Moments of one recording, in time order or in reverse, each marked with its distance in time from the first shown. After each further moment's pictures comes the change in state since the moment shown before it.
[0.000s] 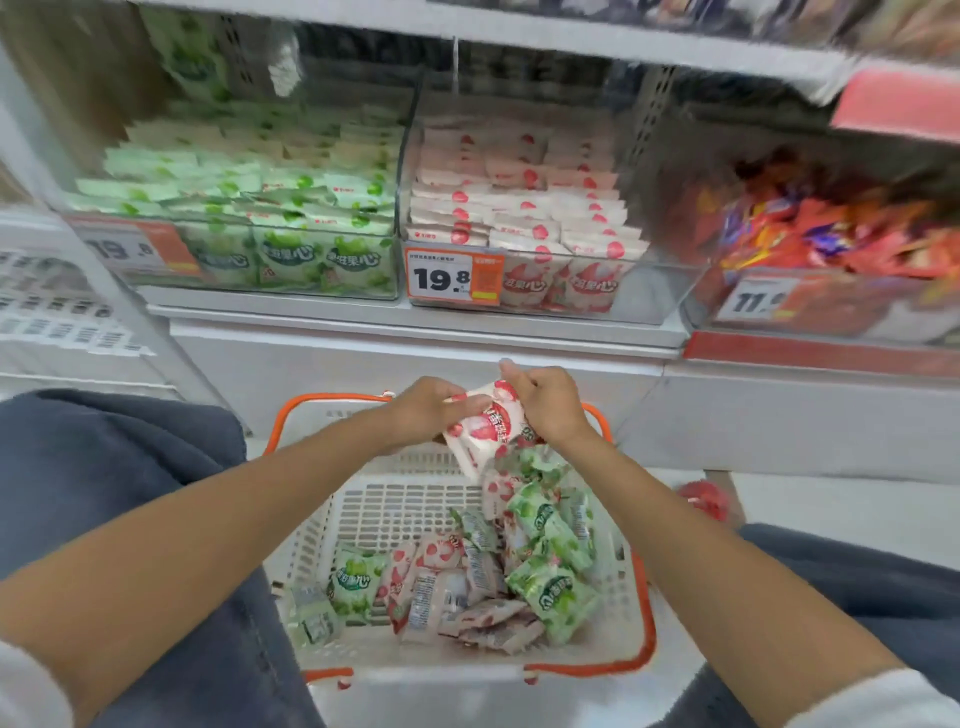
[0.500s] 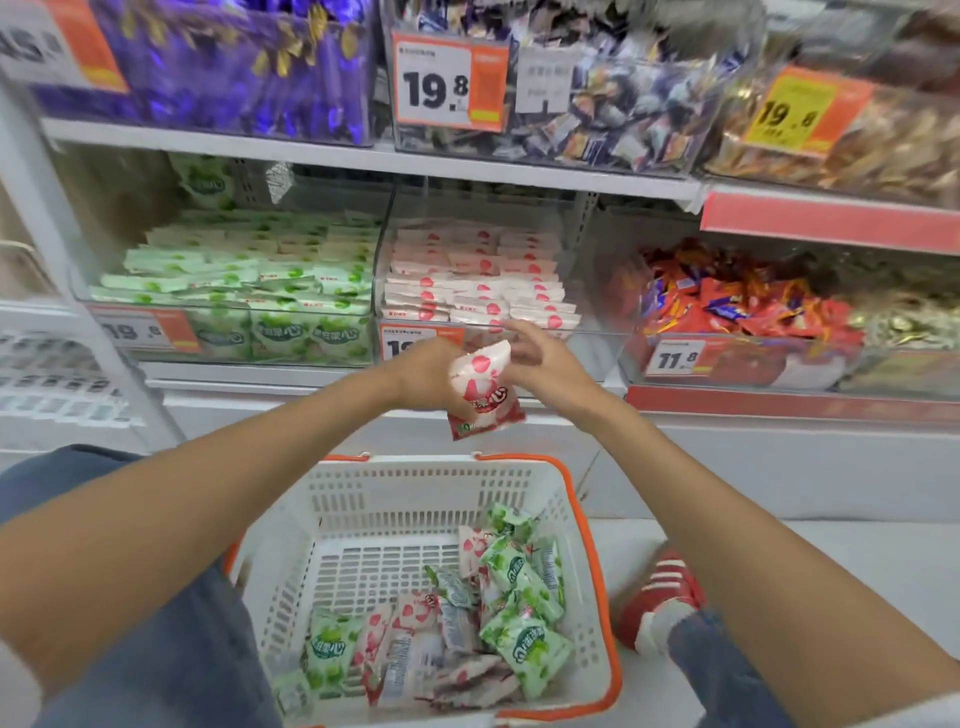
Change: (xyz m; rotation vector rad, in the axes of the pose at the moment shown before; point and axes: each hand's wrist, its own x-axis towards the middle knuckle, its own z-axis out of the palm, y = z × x) left_hand -0.022 0.128 -0.030 0.650 0.161 0.285; right_hand 0.003 -0.081 -0.099 0.199 -0.148 -0.122
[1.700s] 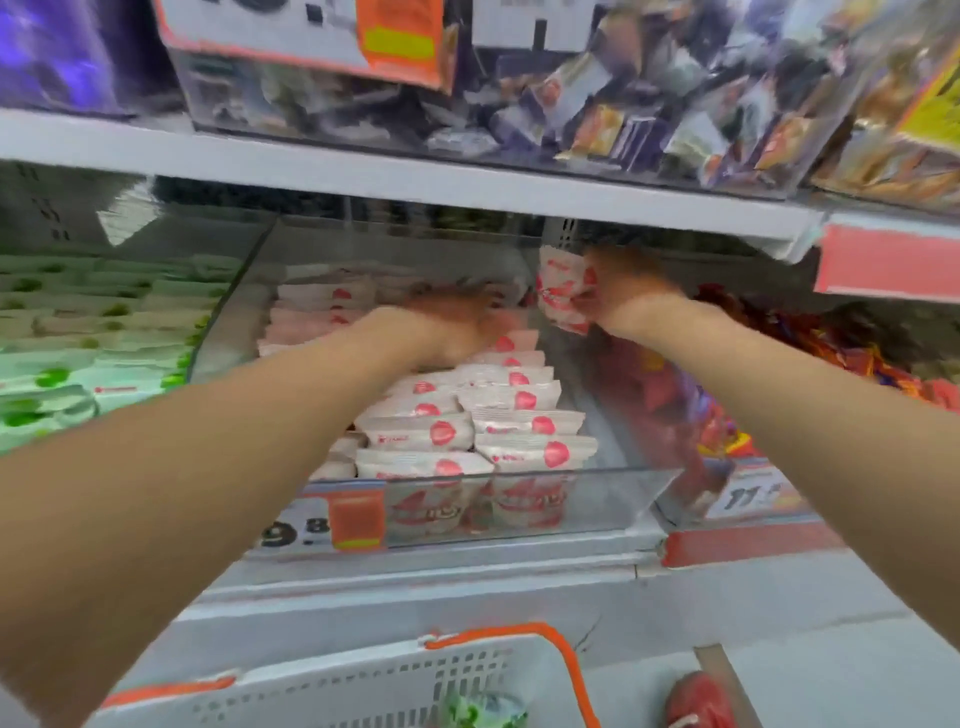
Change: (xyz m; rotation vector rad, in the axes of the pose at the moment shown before) left_hand 0.262 -0.003 -0.030 0.360 0.087 0.211; right_hand 0.203 -0.005 -0.148 -1.169 0.285 -0.003
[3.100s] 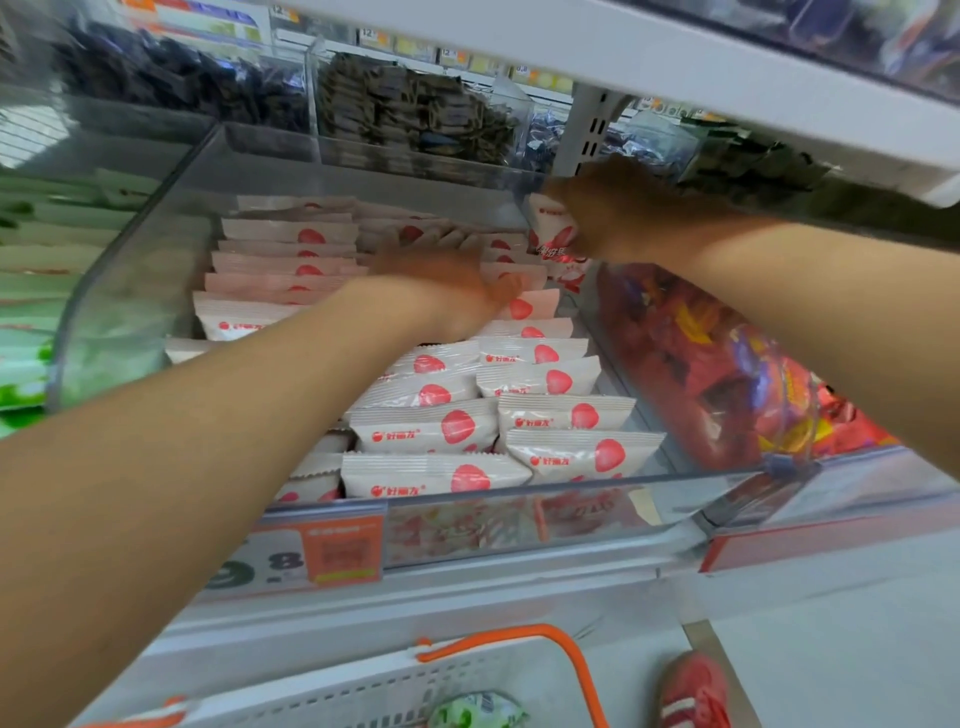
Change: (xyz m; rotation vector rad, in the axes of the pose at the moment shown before) left_hand 0.013 -0.019 0.020 0.065 0.038 -0.181; right_hand 0.074 0.000 0.021 -0.361 0.018 -0.327
